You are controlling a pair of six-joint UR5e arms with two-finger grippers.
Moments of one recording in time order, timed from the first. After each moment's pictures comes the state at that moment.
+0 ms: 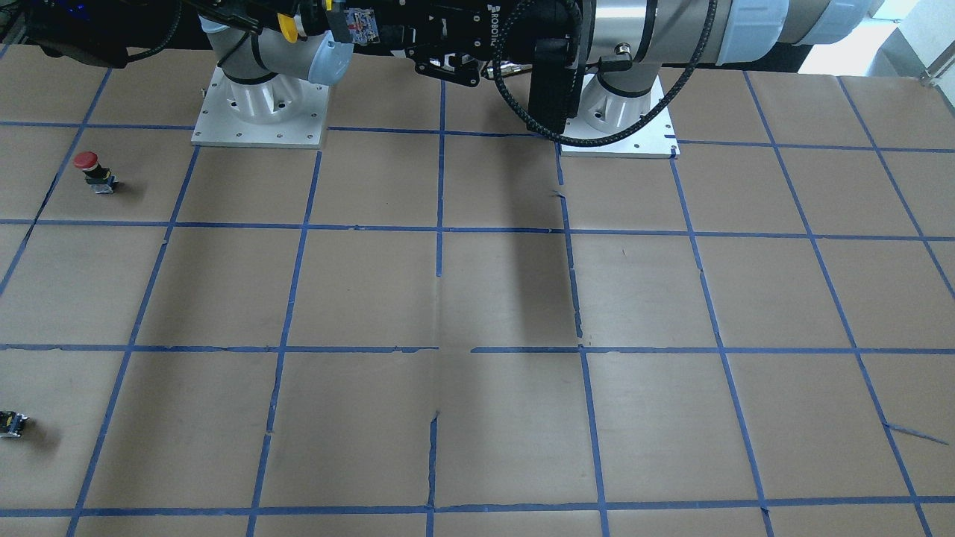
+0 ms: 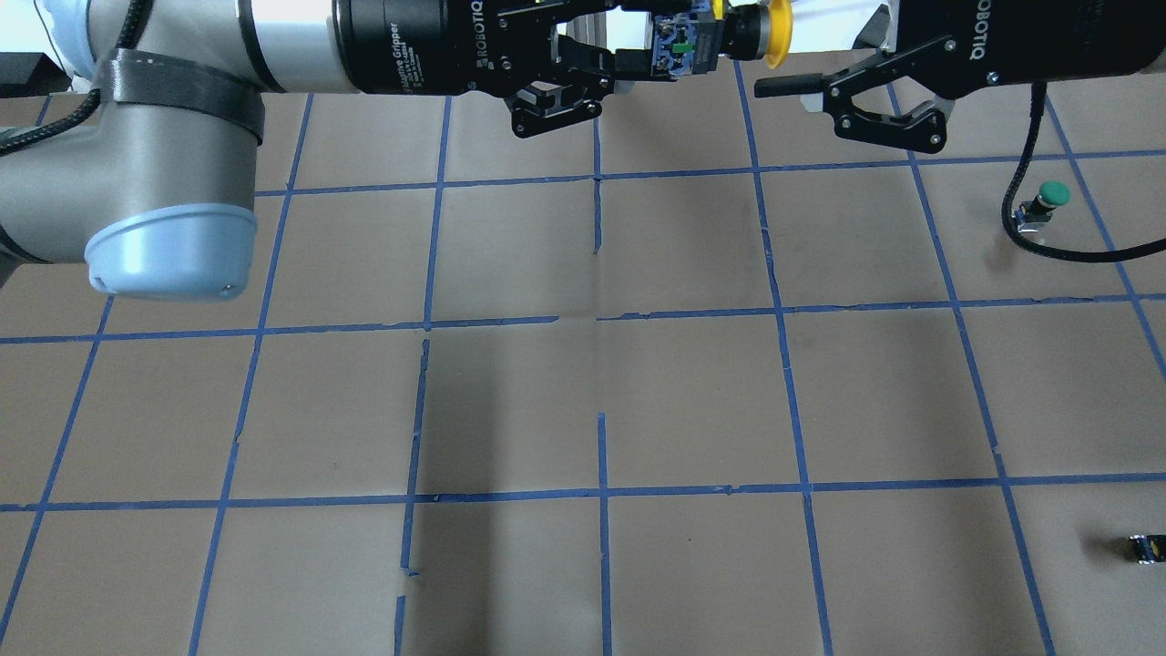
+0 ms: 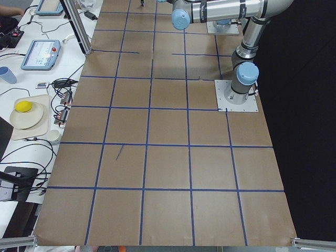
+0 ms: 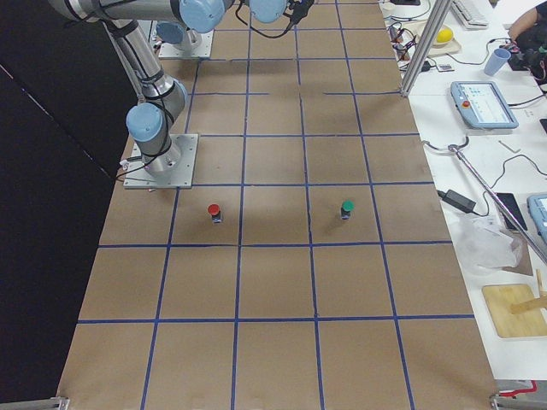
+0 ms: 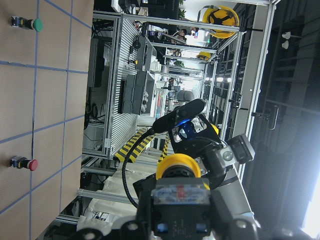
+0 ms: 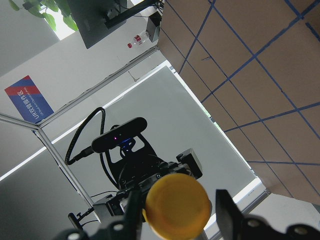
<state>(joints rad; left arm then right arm) -1.63 -1.60 -1.74 -0.99 0.09 -0.52 1.26 -1.76 1.62 -0.98 -0.28 0.12</state>
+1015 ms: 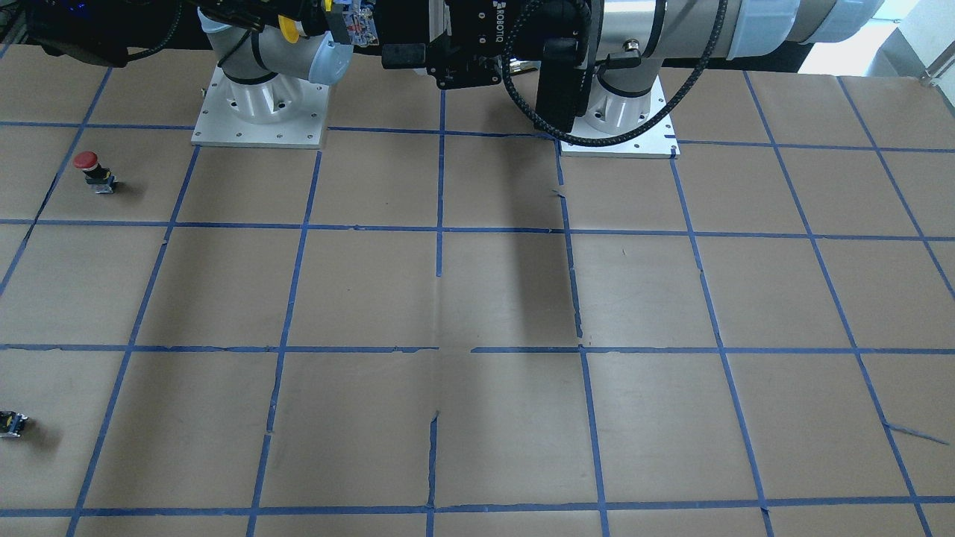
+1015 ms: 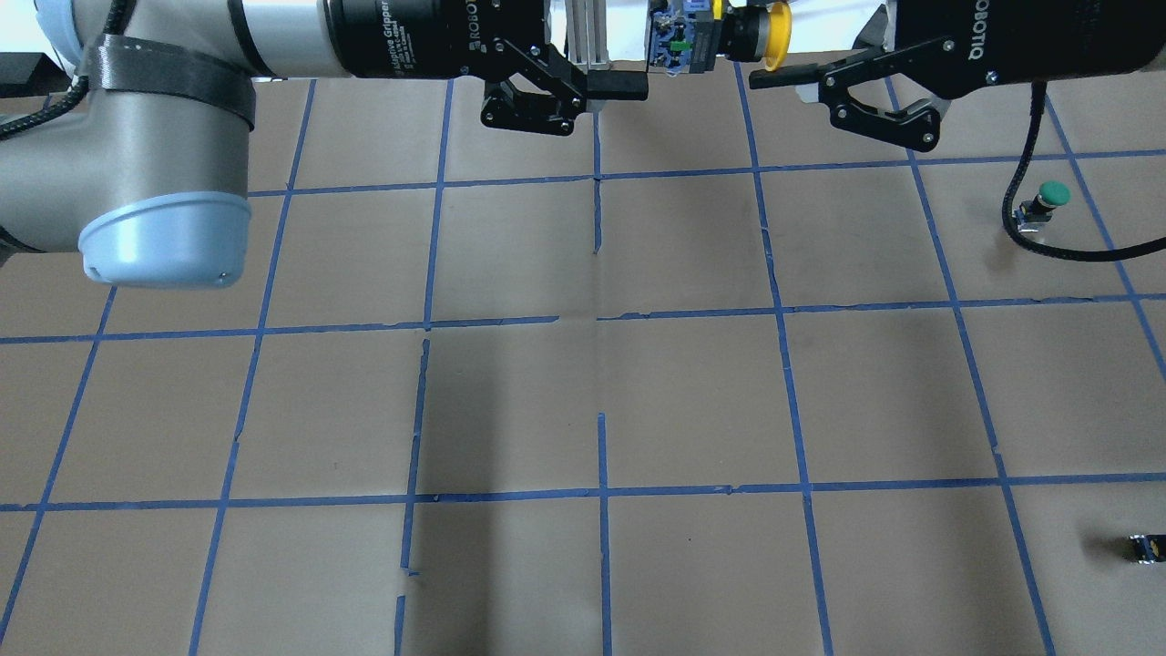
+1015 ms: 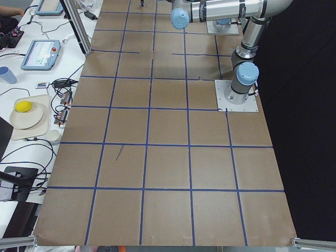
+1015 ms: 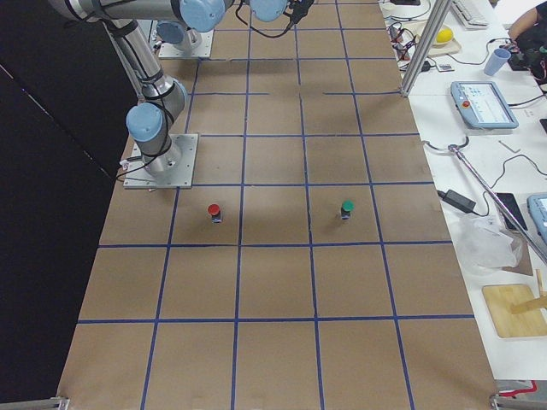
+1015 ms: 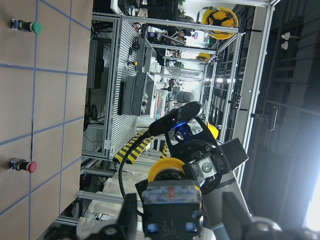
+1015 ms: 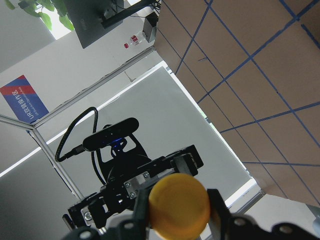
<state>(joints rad) -1.62 -1.61 -1.72 -0.97 0.10 -0.60 1.26 -1.76 1.62 -0.99 -0.30 0.13</state>
